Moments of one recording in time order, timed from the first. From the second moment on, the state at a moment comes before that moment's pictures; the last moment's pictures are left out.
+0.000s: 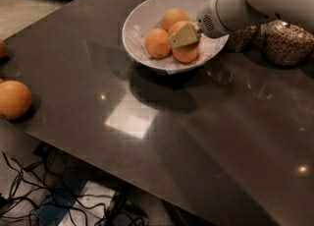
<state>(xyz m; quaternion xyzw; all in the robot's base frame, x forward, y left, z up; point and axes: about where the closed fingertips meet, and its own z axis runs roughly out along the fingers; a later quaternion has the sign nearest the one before) 0.646 -0.097 0.951 -0.32 0.84 0.08 0.43</state>
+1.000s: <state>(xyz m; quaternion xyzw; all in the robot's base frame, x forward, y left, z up) 0.630 -0.110 0.967 -0.48 0.76 0.02 0.43</state>
